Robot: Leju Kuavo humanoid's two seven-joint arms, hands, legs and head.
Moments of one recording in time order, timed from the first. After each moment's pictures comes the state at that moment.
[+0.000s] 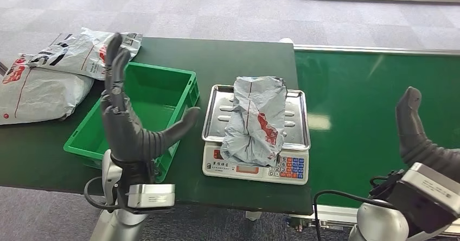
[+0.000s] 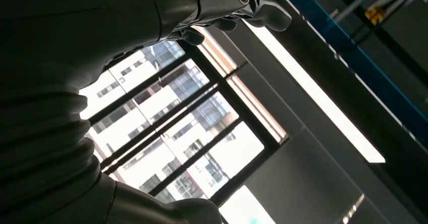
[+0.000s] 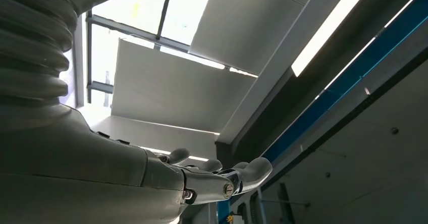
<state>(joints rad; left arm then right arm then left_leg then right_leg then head) -0.28 -0.19 -0.33 -1.68 -0.82 0.38 -0.41 -0.16 0.29 0.00 -1.88 1.09 -0.70 -0.62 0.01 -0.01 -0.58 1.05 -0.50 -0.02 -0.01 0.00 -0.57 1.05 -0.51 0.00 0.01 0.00</state>
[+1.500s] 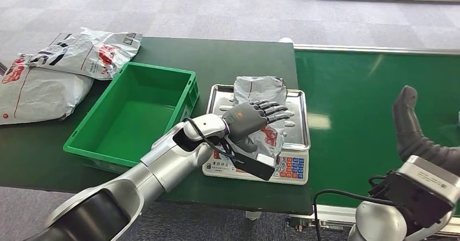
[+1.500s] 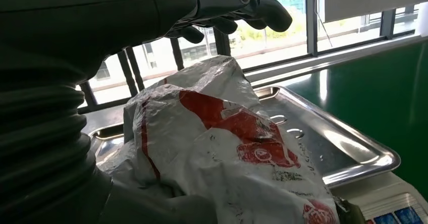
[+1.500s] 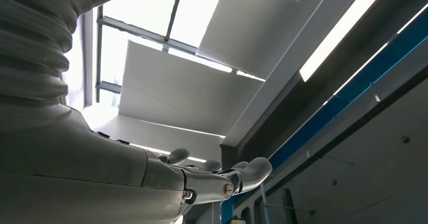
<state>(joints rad) -0.84 -0.23 -0.70 -0.59 -1.00 -0.05 -0.41 -0.16 0.29 0.00 -1.87 1.12 -0.70 -0.59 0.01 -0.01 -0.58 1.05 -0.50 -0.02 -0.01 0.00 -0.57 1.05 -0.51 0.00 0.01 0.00</state>
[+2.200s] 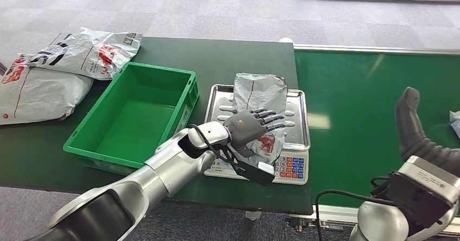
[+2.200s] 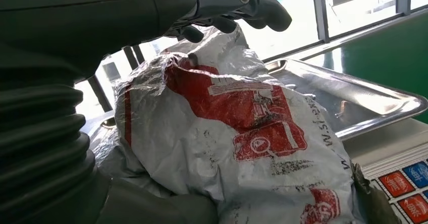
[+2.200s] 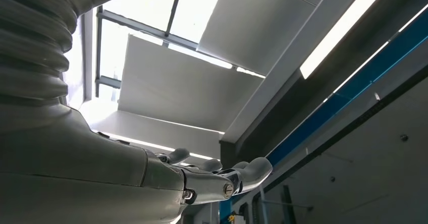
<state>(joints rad) -0.84 -0.25 -0.75 -0.48 -1.07 0.00 -0.35 -0.16 0.29 -0.02 -1.87 1.12 -0.70 -0.61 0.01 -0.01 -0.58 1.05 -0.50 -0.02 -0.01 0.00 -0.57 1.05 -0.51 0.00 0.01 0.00</state>
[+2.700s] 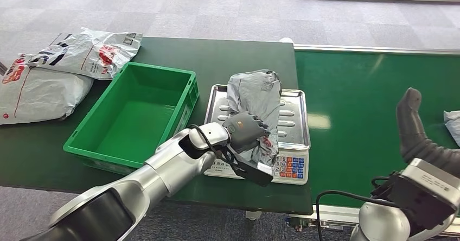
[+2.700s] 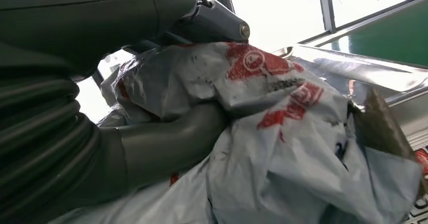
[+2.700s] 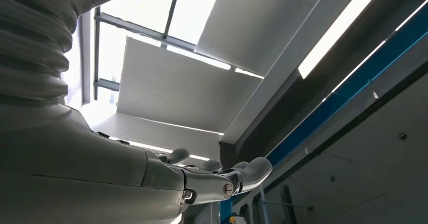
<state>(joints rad) -0.85 -0.25 -0.78 -0.45 -1.08 0.00 -0.34 -0.16 0.29 -0.03 -1.87 1.09 -0.70 -0.62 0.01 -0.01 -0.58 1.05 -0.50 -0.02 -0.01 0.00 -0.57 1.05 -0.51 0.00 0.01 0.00</state>
